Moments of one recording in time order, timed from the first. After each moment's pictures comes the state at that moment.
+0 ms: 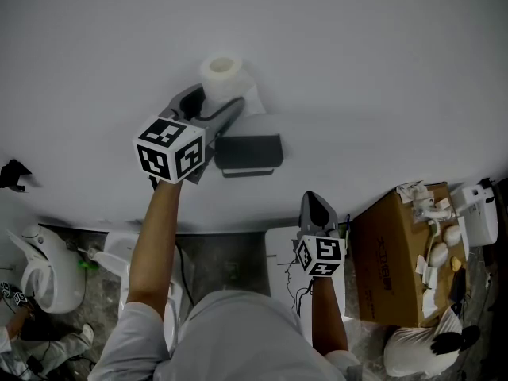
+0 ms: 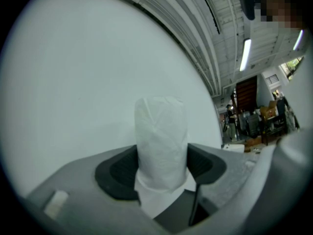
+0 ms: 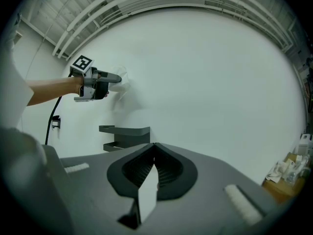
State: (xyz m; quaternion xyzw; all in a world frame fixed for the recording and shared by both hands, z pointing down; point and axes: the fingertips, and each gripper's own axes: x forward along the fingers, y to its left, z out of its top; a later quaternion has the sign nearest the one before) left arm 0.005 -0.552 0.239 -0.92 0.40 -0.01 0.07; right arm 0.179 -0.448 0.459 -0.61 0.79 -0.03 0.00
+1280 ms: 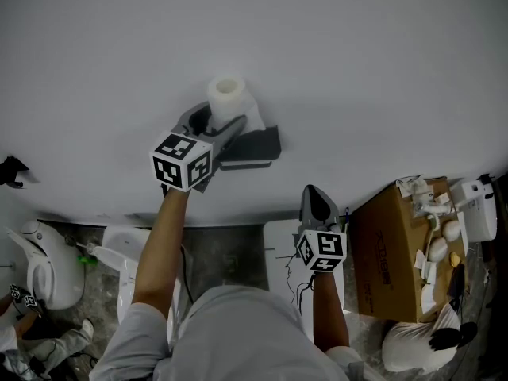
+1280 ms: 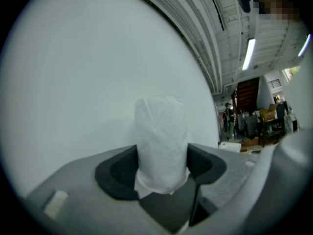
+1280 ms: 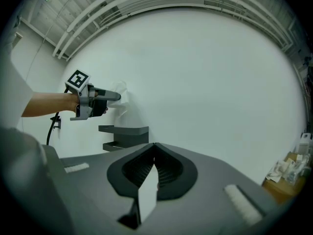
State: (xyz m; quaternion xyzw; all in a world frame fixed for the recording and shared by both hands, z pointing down) left arm 0.014 -0.558 0.315 -0.92 0.39 -0.03 0.03; right arm 0.185 -0.447 0.460 -0.61 0.80 -0.03 0.00
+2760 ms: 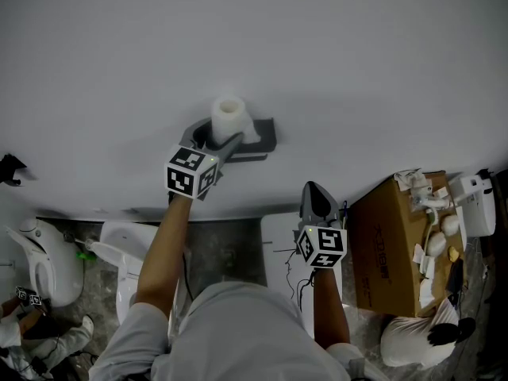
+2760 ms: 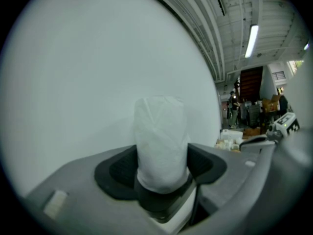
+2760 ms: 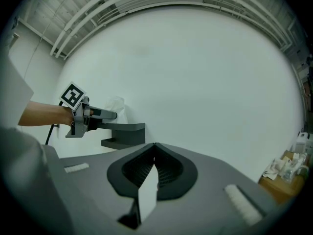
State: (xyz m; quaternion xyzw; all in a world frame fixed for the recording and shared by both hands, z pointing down) left arm 0.020 -0.558 0.396 -0.91 0.41 -0.09 0.01; right arm 0.199 -0.441 0.470 -0.61 0.79 -0.04 0.00
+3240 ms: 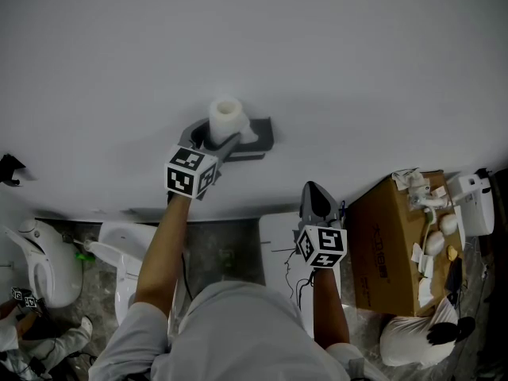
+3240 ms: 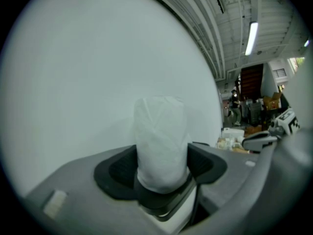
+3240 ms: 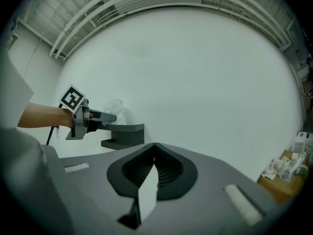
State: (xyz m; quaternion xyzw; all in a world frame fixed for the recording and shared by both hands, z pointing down) left arm 0.018 -0.556 0.401 -0.90 0.42 -0.10 0.02; right arm 0.204 -0.435 0.468 -0.62 0.79 -0.05 0.00
